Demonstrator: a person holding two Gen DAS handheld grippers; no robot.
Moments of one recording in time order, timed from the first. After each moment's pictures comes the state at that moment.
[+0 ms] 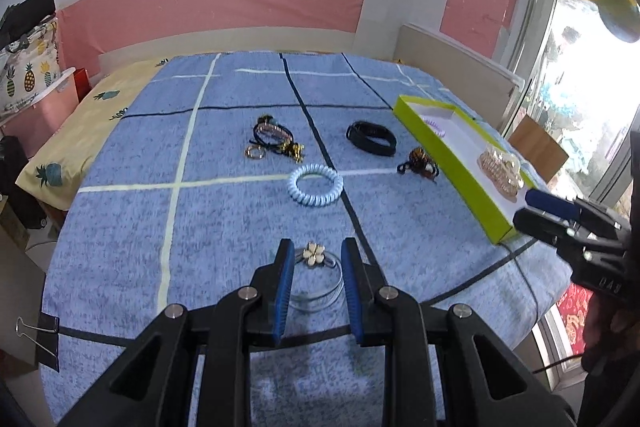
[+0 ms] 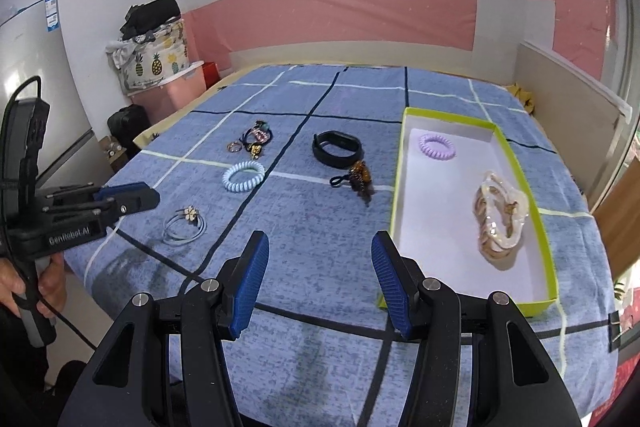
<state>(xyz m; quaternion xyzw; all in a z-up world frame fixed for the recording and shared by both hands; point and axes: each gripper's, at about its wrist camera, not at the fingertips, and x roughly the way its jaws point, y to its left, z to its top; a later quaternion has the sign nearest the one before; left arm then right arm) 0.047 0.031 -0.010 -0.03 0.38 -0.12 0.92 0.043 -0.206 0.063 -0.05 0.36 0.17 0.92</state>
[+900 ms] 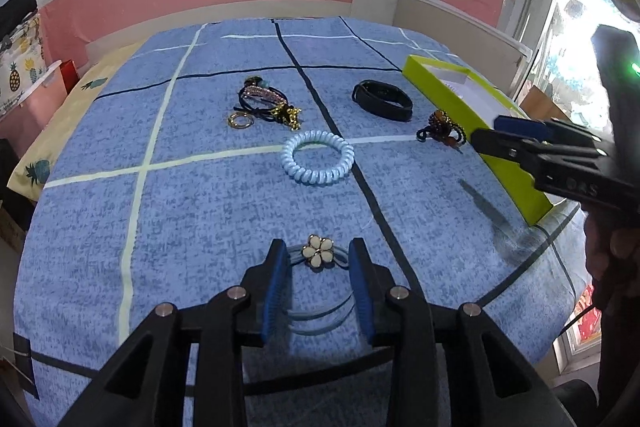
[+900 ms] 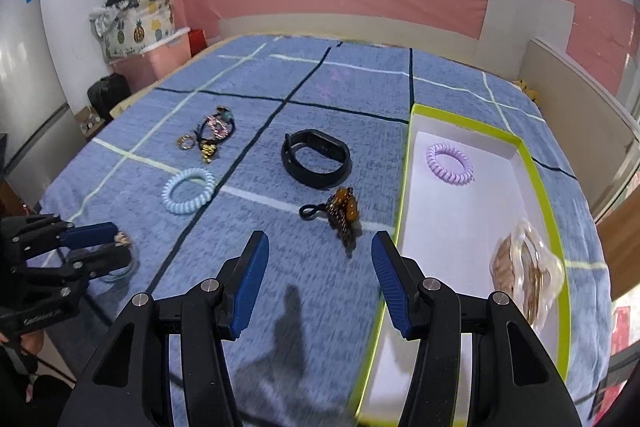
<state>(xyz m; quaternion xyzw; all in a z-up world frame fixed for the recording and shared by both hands) 0.079 0.021 -0.044 -0.01 0.42 -0.13 0.90 0.138 -0.187 0.035 -0.10 0.41 0.16 0.89</state>
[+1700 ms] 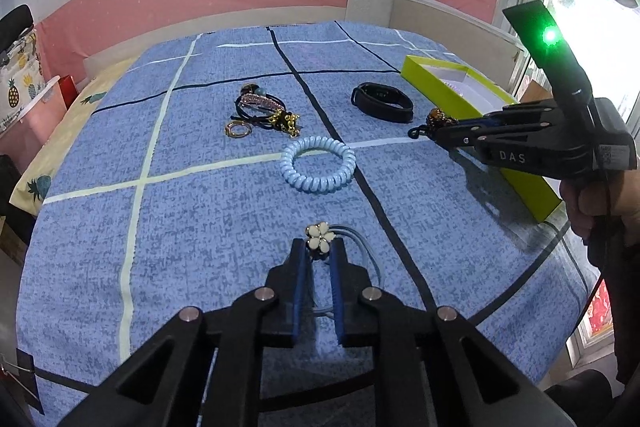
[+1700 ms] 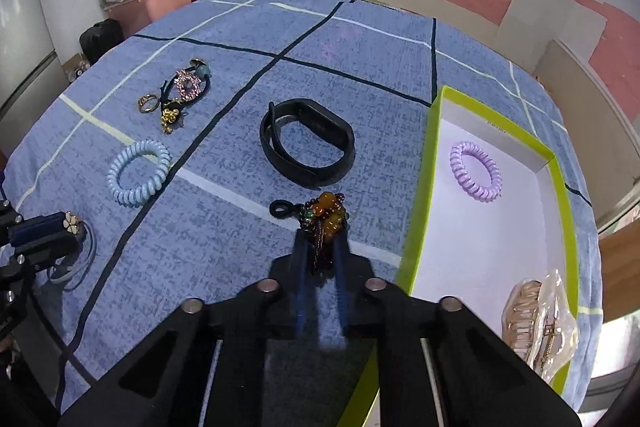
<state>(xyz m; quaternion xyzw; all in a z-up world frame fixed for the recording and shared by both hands) 0.082 0.021 -0.048 0.01 0.40 -0.13 0.91 0.179 -0.174 0.007 -0.16 0.46 0.16 0.86</state>
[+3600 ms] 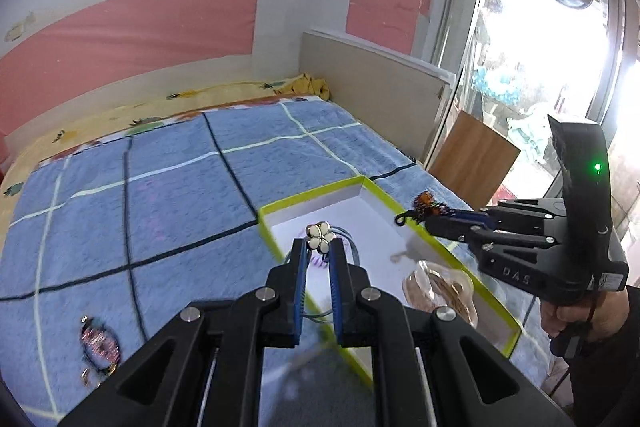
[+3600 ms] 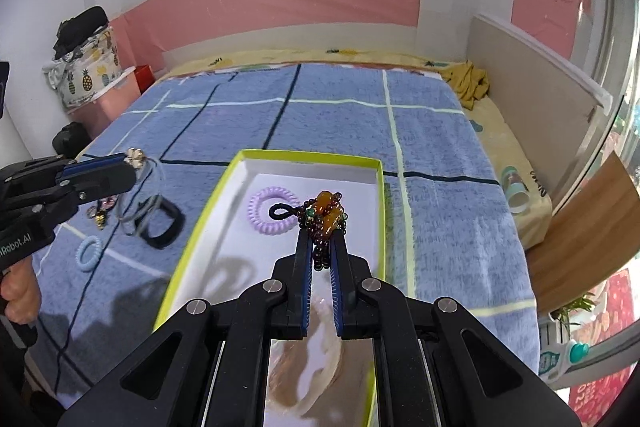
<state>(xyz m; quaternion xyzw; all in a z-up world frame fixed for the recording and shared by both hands) 0.211 -0.137 0.043 0.03 0.34 -0.28 0.90 0.213 -0.336 0.071 -0.03 0.41 0.10 0.91</state>
